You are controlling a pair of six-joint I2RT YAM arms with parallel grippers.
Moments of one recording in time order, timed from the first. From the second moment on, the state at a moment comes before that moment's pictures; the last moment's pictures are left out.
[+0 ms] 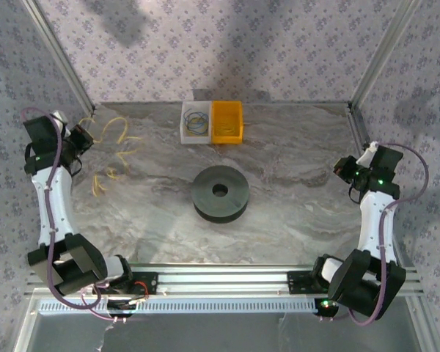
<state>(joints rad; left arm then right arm) 0.39 1.29 1.27 -0.60 0.35 -0.39 -0.44 1.11 0.88 -0.51 -0.47 0.32</state>
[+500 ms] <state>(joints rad) 0.19 1.30 1.43 -0.63 0.38 -0.39 -0.11 1.18 0.90 -0.39 -0.58 0.34</state>
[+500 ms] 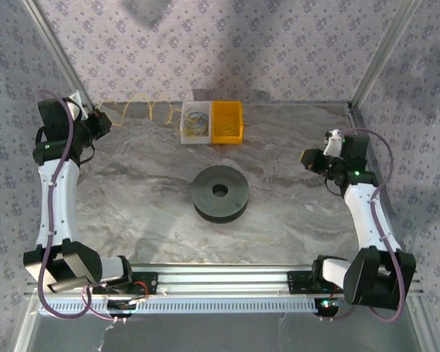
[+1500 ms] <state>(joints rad) -0.26 1.24 1.37 -0.50 0.30 -0.47 0.14 1.34 0.78 -0.05 -0.59 0.56</state>
